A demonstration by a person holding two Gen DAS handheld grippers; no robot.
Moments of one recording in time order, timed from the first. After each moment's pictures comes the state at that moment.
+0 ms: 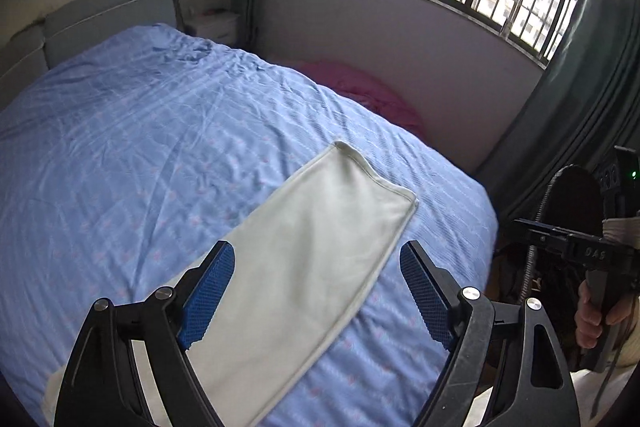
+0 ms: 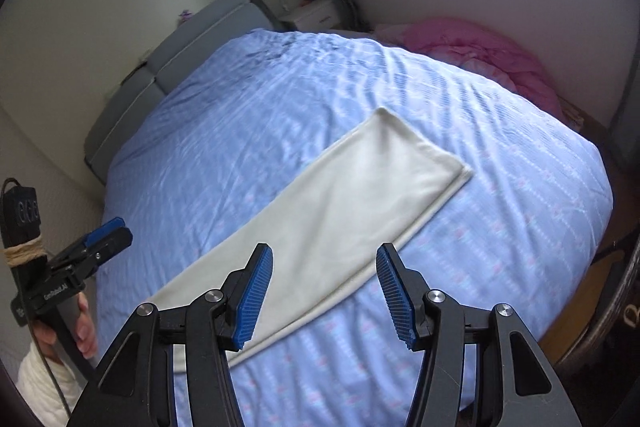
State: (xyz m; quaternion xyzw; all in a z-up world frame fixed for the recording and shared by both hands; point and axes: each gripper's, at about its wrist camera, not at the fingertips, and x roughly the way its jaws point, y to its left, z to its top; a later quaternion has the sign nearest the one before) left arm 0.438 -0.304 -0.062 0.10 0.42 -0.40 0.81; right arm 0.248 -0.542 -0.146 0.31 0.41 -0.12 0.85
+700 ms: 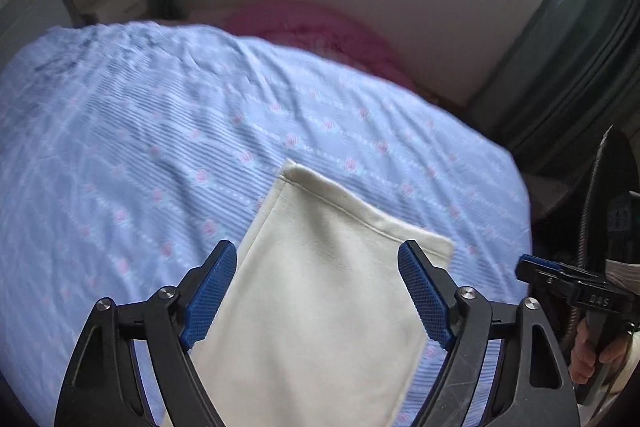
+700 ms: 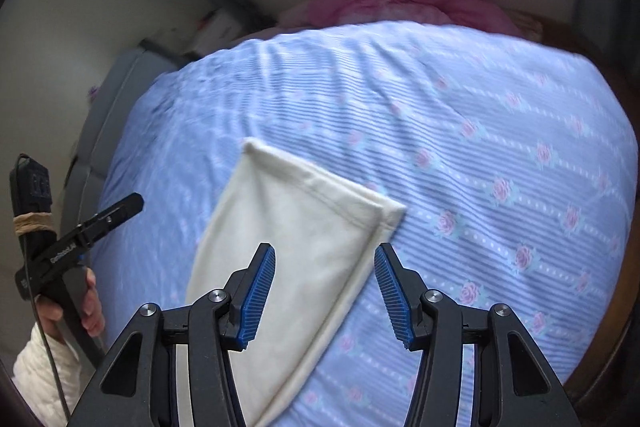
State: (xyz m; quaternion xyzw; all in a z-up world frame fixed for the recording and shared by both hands) left arm 0.589 -0.586 -0.211 0.23 0.50 -0.46 0.70; right arm 0.298 -0.707 -0.312 0.47 0.39 -0.23 0.76
